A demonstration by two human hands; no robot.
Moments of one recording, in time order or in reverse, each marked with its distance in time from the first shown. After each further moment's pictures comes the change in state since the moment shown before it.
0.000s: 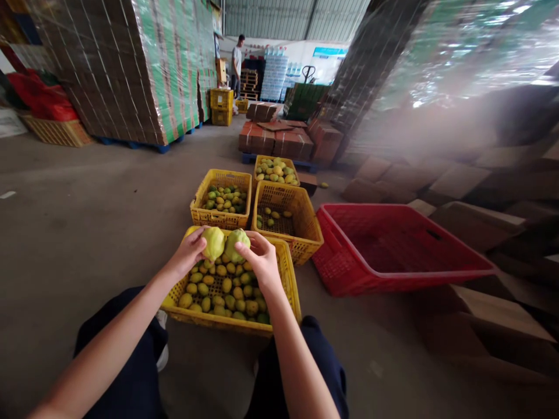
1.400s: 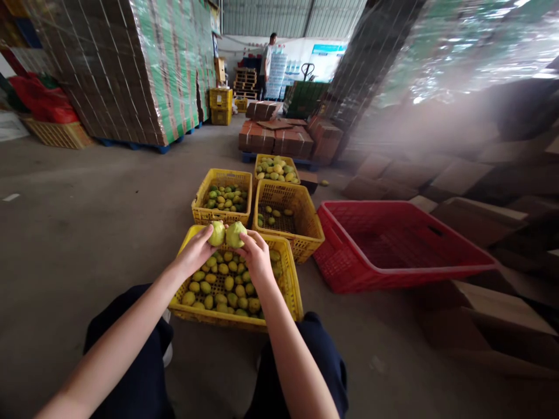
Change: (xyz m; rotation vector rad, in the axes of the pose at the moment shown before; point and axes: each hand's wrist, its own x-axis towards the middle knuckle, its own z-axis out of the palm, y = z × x) left_hand 0.013 -0.013 0.008 -0.398 0.168 -0.077; right_hand 0.013 0.022 0.011 0.271 0.103 0.181
